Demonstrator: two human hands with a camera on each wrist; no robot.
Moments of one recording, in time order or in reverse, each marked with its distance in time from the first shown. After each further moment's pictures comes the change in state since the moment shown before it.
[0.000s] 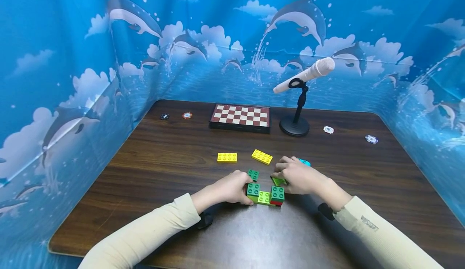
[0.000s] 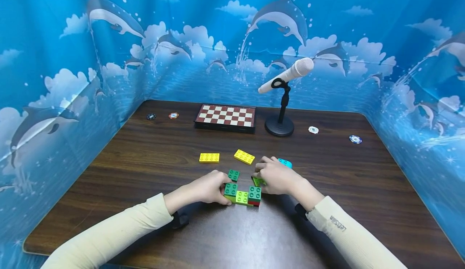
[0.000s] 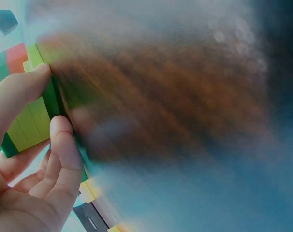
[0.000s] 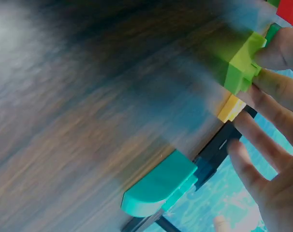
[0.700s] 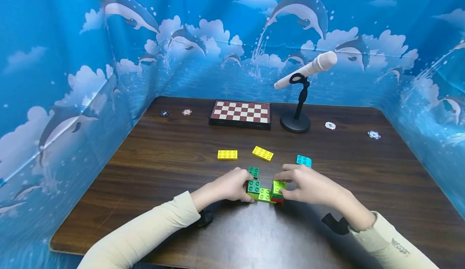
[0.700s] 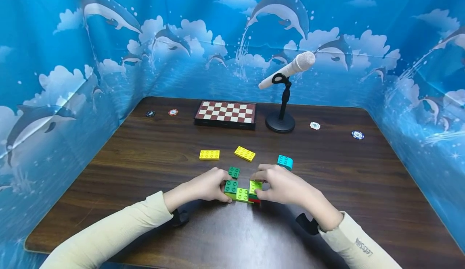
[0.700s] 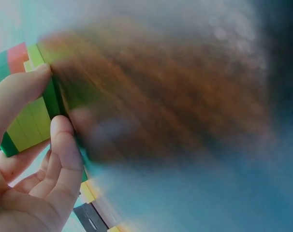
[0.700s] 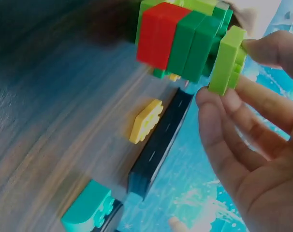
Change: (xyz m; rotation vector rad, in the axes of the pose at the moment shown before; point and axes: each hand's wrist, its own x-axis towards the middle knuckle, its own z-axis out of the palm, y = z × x) left_hand 0.003 -0.002 0.001 -0.028 -0.008 -0.018; right_hand -0.027 -0.034 -0.037 0.423 0.076 0.136
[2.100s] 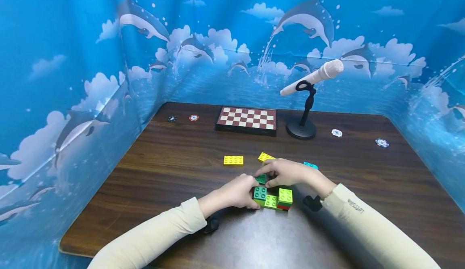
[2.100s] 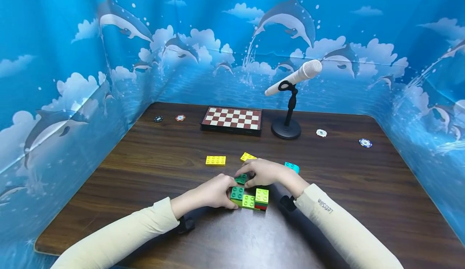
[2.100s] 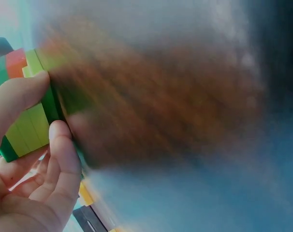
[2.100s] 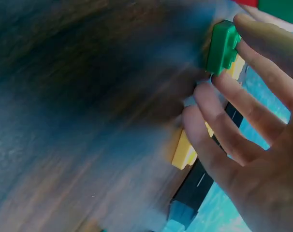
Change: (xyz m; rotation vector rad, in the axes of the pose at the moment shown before) left_hand -0.004 0.002 0.002 -0.007 0.014 -0.017; right_hand 0.081 0.035 0.024 0.118 -0.265 -0.109
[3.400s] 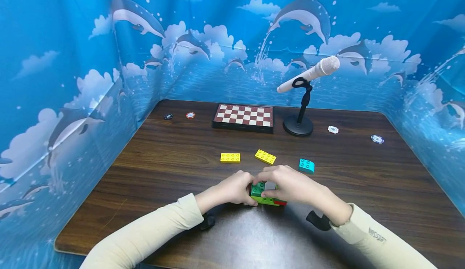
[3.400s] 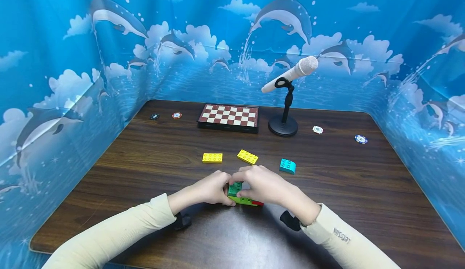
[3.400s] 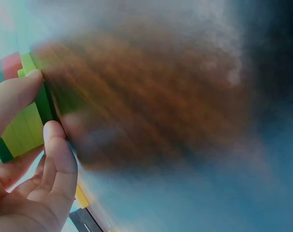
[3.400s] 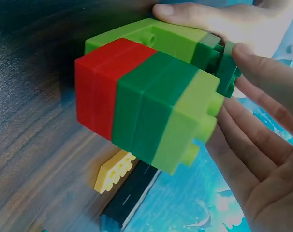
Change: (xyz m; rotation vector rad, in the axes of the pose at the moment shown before) left_hand 0.003 -0.003 0.001 -0.036 0.008 0.040; right_hand -0.037 -0.066 0.004 -0.075 0.230 -0.073
